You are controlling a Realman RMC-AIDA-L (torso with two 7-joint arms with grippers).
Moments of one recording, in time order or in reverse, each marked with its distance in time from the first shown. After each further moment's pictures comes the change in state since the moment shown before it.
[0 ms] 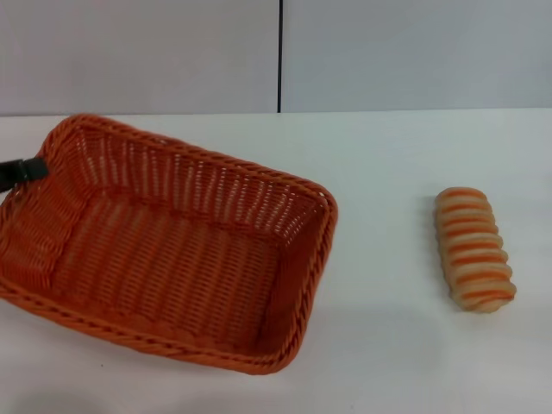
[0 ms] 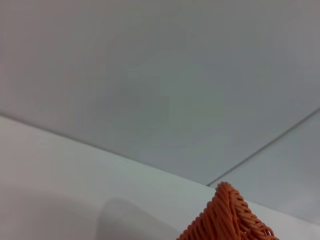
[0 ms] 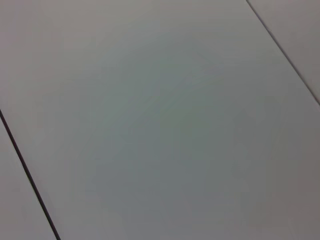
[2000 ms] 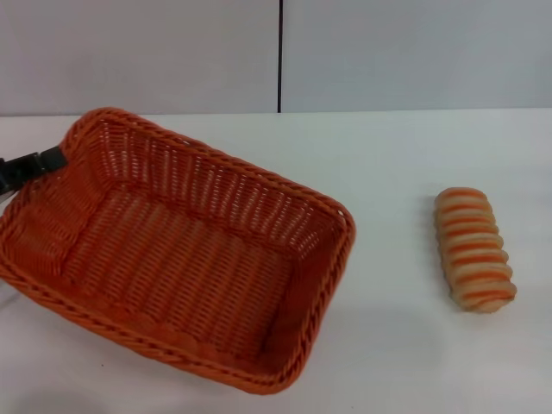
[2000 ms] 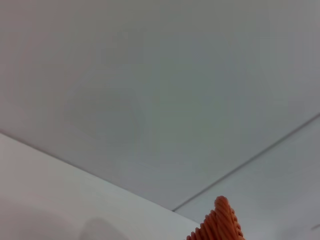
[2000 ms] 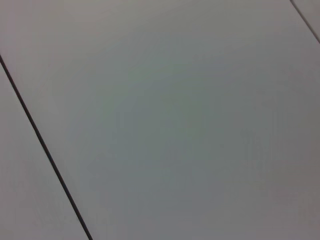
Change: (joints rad) left arm -0.006 0.007 0.005 -0.236 -0.192 -0.034 0.183; right arm 0.025 0.000 -0.028 0.003 -0.020 0.053 0.002
